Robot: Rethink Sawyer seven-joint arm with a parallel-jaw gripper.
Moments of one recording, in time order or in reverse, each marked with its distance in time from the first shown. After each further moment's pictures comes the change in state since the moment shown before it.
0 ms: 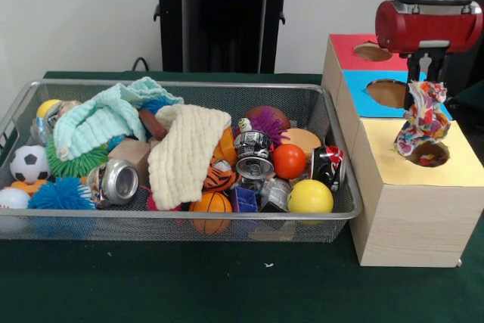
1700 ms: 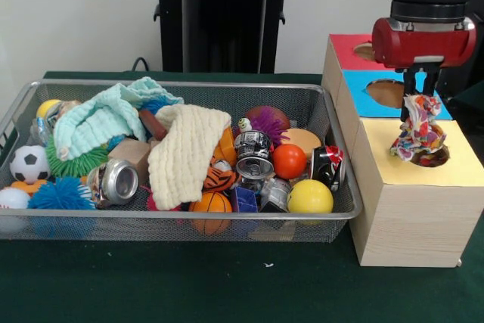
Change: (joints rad) arm -0.002 0.028 0.003 0.021 0.024 -0.046 0.000
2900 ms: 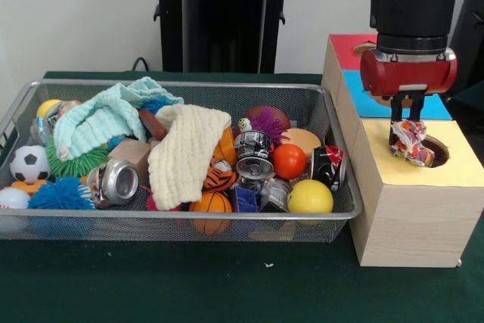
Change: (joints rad) arm -0.007 0.059 0.006 0.050 0.009 -0.147 0.000
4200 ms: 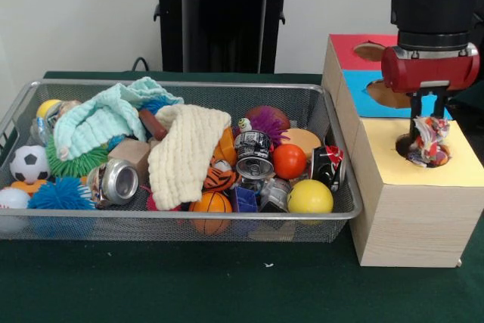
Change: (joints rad) arm 0.033 0.000 0.000 0.000 0.073 0.014 0.000
